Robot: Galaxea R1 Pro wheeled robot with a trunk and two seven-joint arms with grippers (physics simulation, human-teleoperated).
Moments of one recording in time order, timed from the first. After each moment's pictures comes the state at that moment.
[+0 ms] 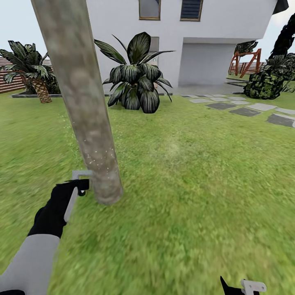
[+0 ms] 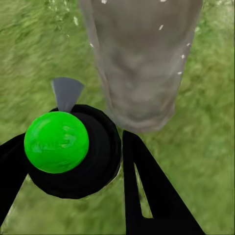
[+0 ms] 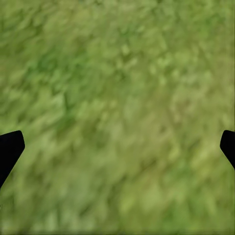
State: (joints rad) left arm -0.74 0.08 0.10 -1.14 -0.02 0.74 0.11; right arm -0.30 -0.10 -0.96 -0.35 0.61 -0.52 0.39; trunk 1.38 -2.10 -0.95
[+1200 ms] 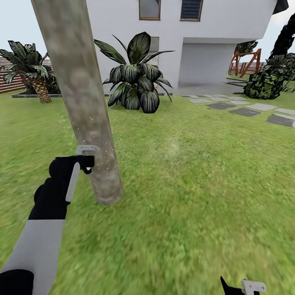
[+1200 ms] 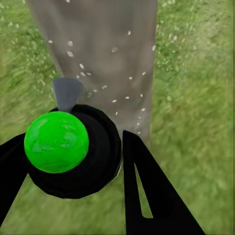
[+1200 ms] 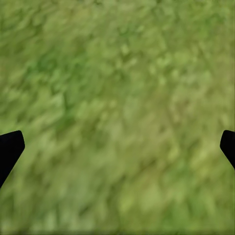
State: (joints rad) left arm -0.87 0.04 0.01 -1.40 -0.01 1.01 0.11; right arm -0.30 -0.10 -0.96 -0.35 0.61 -0.52 0.39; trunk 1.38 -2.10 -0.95
